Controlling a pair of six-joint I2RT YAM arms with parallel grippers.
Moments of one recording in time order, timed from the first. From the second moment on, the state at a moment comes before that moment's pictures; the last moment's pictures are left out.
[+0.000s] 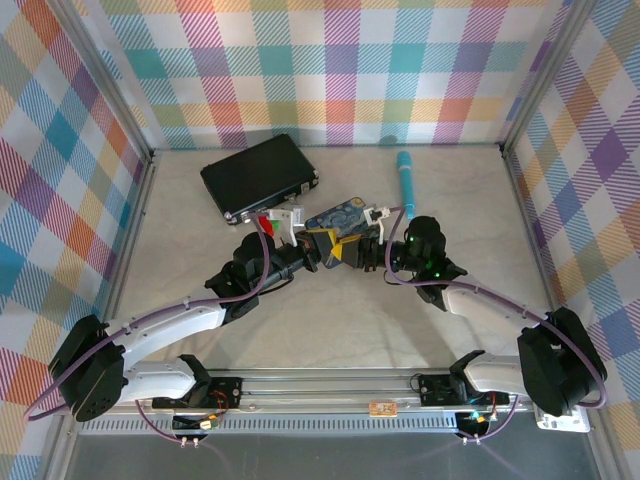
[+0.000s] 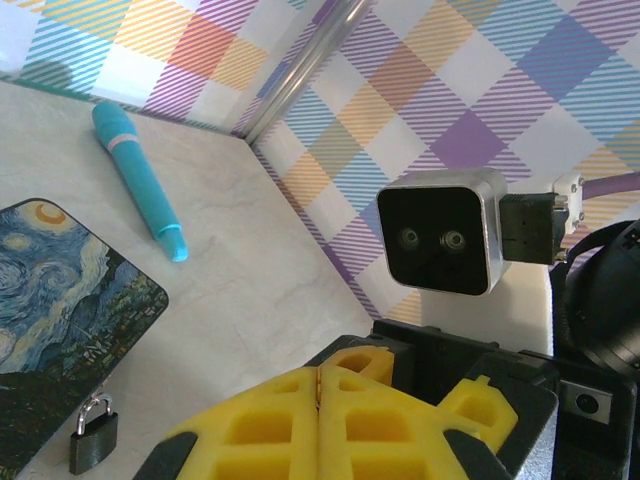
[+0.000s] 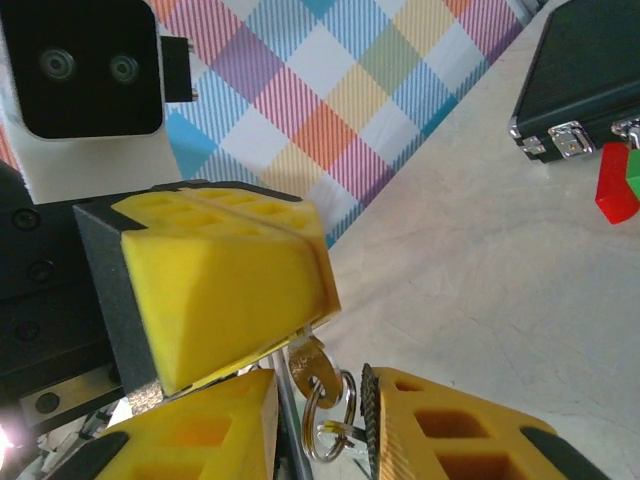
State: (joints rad) left arm -0.82 1.20 0.70 0.43 0.09 -0.69; right arm 0.55 1.24 0.61 0.54 -0.80 0.71
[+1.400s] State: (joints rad) left arm -0.74 1.18 0.64 0.47 0.21 -0.84; right arm 0.53 1.20 0.72 0.13 -0.84 0.51
